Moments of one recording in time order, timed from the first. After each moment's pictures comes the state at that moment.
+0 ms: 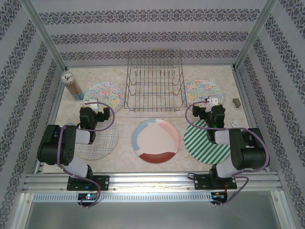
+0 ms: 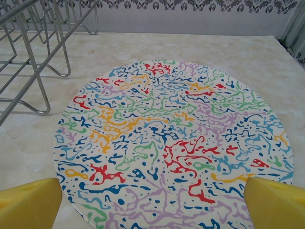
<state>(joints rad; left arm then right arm) 0.03 1.58 0.38 0.82 -0.04 0.00 0.01 1.50 0.37 0.78 -0.01 0.00</state>
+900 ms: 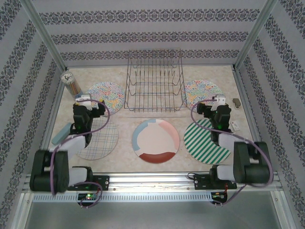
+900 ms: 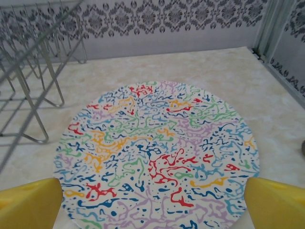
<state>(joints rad) 0.03 1.17 0.41 0.54 -0.11 -0.07 -0.04 1.27 0.37 0.60 -0.01 0.09</state>
